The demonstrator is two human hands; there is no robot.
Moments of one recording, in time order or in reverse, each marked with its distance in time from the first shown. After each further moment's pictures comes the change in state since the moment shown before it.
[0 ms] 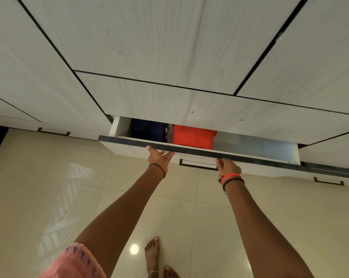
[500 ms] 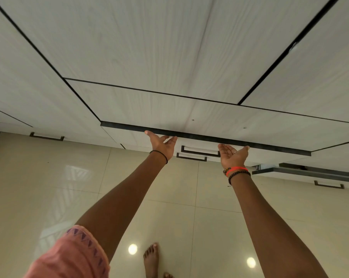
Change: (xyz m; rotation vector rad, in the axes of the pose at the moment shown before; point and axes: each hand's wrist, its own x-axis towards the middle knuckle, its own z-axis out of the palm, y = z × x) left_hand 0.003 0.037 0.065 -0.184 -0.146 -0.091; right_hand 0.005 -0.038 0.058 0.220 -0.021 -0.015
